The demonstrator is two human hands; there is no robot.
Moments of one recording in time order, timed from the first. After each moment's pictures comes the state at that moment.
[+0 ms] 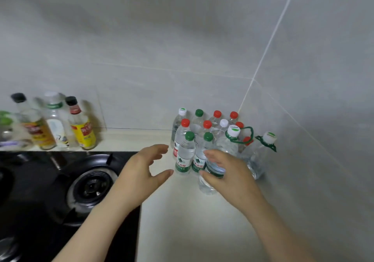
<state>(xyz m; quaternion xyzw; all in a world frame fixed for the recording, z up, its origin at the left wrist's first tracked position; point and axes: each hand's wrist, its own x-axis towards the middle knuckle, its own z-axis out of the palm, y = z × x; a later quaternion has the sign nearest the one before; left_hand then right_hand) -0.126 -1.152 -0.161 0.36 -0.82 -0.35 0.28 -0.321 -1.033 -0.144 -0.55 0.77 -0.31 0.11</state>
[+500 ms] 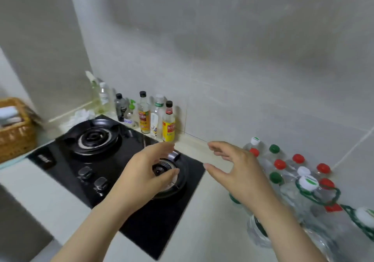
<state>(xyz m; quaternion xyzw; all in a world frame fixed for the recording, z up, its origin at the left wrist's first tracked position) -0.058 -1.089 -0.114 0.56 -0.70 -0.22 0.38 -0.282 -1.106 -0.099 -0.75 0.57 -0.31 0.17</state>
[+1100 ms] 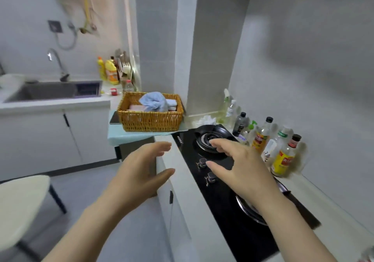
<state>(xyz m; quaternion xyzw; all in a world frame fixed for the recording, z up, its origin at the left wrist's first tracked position) 0.111 -0.865 -0.078 0.78 -0.48 -0.04 0.40 -0.053 -1.029 -0.053 -0.92 0.25 -0.23 0.17</state>
